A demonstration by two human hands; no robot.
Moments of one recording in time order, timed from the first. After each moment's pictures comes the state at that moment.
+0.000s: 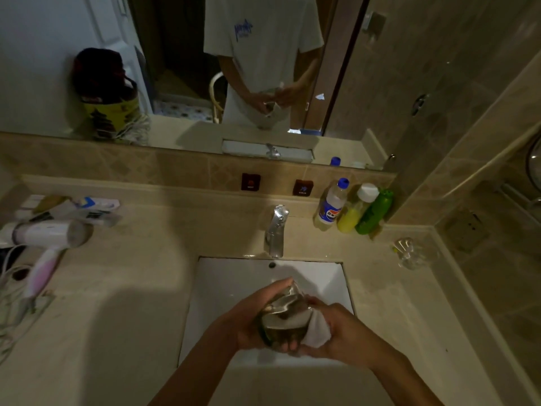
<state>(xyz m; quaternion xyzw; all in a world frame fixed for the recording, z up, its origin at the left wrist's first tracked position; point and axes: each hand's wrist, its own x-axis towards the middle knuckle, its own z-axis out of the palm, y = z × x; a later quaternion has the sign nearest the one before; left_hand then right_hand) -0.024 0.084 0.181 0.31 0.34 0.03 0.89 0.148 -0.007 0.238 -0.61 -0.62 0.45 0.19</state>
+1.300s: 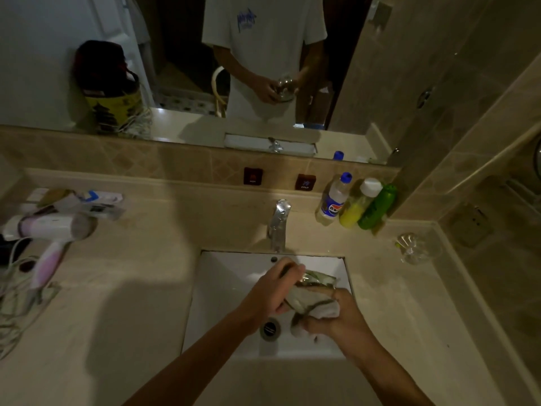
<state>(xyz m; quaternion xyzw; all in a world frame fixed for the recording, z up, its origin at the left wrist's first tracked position) -0.008 0.077 0.215 0.53 0.39 0.21 0.72 0.136 -0.009 0.233 -0.60 -0.46 0.51 0.41</state>
